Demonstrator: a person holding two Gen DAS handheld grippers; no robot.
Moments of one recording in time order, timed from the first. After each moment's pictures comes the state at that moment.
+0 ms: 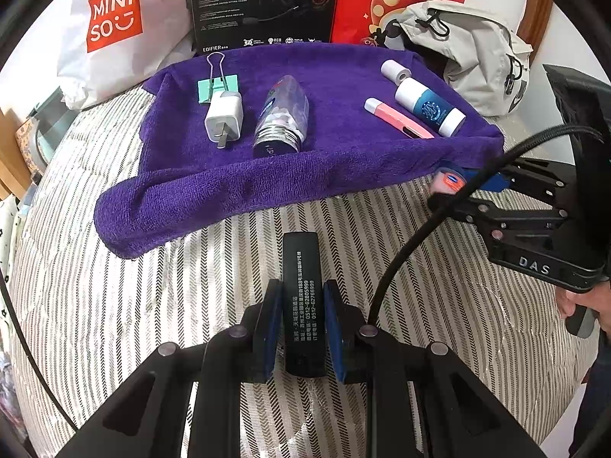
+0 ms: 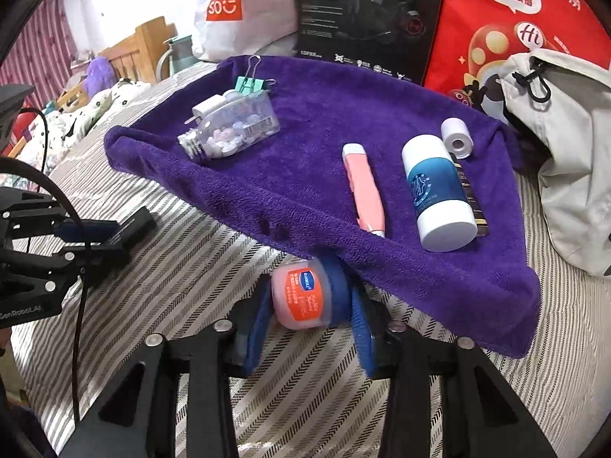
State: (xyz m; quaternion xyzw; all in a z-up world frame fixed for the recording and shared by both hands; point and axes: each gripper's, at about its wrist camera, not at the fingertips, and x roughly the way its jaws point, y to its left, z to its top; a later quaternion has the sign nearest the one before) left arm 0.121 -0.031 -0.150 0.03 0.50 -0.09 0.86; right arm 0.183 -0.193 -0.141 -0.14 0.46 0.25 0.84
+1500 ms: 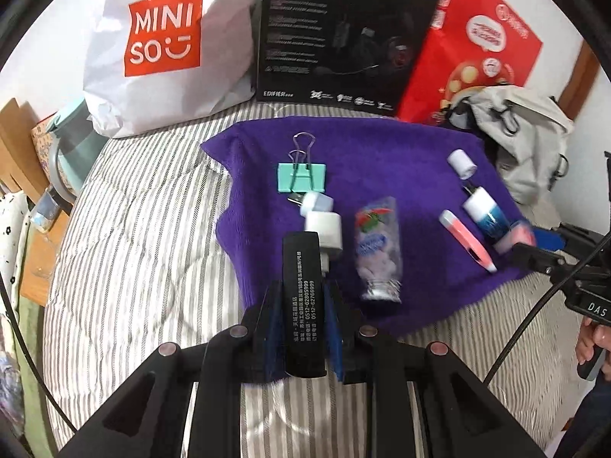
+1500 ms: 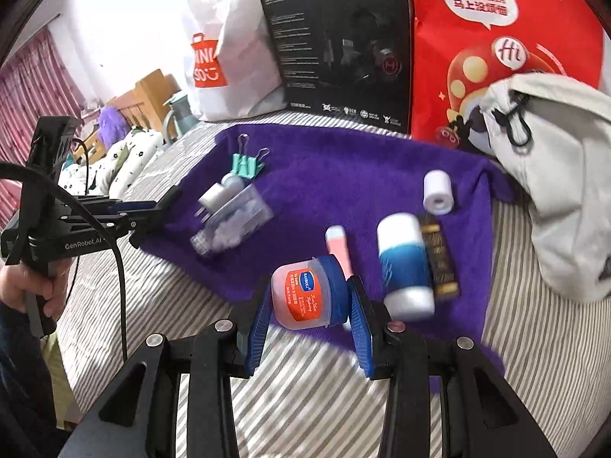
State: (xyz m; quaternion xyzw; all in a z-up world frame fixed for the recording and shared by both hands) left arm 0.217 0.025 -0.103 -0.02 0.49 -0.05 0.87; right arm 0.240 -0.210 -0.085 -0.04 0.45 0.28 0.85
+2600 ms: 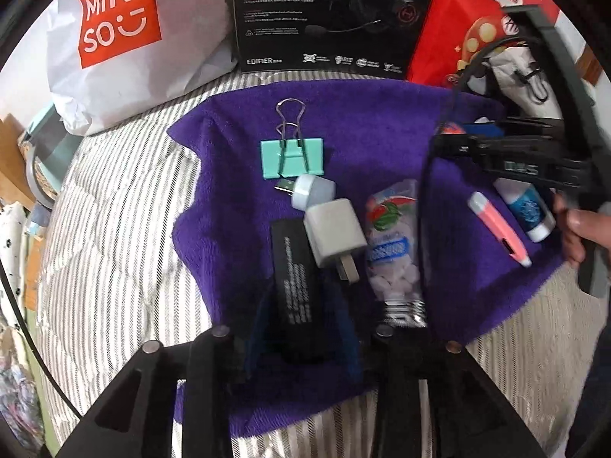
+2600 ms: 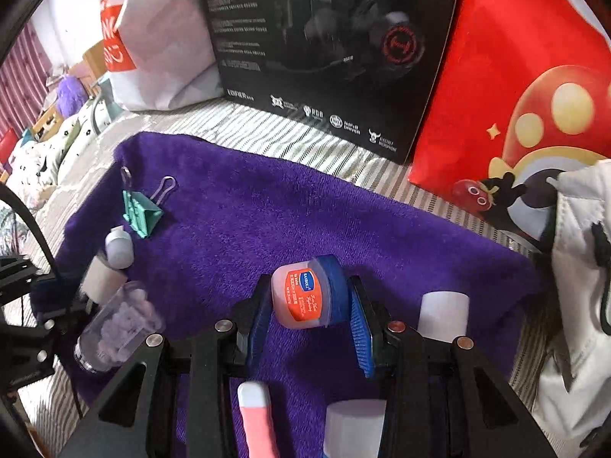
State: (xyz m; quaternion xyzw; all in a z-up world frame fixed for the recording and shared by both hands) left arm 0.255 0.007 -0.129 0.01 0.54 -0.05 0.84; right arm 0.371 -0.149 -0.133 -0.12 0.50 0.23 0.83
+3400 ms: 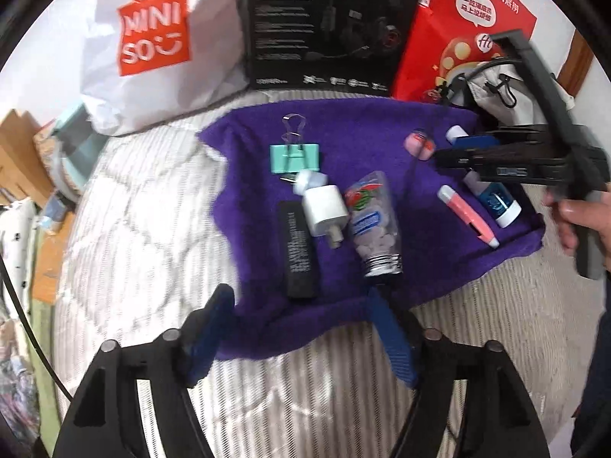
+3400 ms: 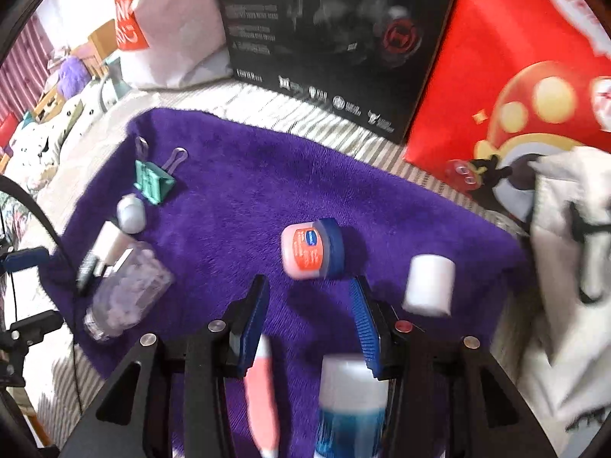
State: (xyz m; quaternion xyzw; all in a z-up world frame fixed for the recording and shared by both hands) left arm 0.201 0.016 -0.089 0.02 0.51 -0.04 0.86; right arm 0.334 -0.168 -0.106 -0.13 0.51 0.22 0.82
